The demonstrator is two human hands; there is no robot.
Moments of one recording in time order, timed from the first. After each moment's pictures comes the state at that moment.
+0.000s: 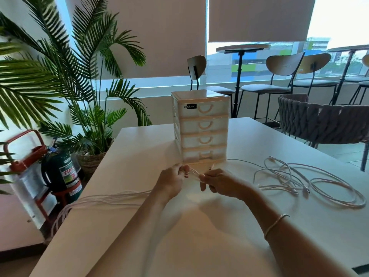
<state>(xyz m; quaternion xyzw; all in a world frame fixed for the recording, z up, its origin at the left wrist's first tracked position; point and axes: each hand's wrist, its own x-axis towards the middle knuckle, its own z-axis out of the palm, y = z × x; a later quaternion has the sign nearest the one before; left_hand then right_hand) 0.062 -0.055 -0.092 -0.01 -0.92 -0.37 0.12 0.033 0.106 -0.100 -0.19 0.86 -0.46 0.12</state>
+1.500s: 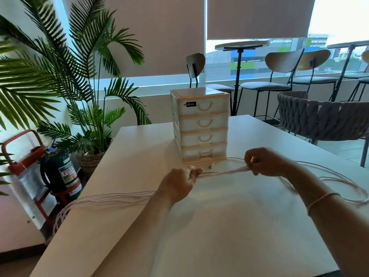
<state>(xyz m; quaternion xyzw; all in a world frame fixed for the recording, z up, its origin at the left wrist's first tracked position) 0.050 -0.051 -0.112 -0.12 -0.94 -0.28 0.13 0.018 0.194 -0.062 -0.12 0.97 -0.20 -0.01</state>
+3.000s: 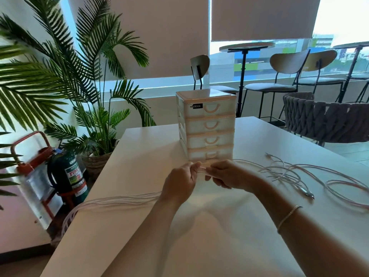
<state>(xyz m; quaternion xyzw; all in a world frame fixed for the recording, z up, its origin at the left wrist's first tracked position) 0.048 -0.058 -0.114 -0.09 -0.91 -0.33 0.23 0.034 0.102 -0.077 -0.21 0.88 -0.40 0.11</state>
